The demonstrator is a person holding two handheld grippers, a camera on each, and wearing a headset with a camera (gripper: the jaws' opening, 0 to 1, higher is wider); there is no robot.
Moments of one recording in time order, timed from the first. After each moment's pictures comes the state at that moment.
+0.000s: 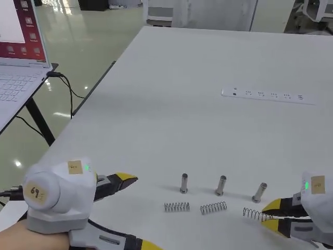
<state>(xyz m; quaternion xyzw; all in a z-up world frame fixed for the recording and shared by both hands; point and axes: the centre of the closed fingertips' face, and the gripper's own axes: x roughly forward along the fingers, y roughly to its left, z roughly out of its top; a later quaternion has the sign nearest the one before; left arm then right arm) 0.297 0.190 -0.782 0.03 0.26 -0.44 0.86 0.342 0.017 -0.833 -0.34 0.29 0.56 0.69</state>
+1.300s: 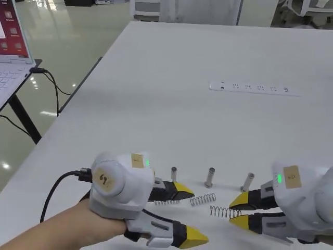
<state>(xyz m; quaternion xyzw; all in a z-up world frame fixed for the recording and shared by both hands) 0.303 0.089 -0.792 0.06 0.24 -0.56 0.79 0.303 0.063 -0.801 -0.35 0.25 0.62 0.66</state>
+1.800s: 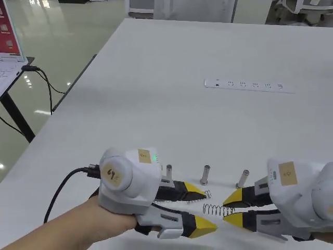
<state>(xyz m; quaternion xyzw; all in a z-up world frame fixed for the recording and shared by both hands) 0.306 0.072 -0.788 0.04 0.23 -0.57 0.78 0.299 0.066 -0.795 -0.34 0.25 0.62 0.66</state>
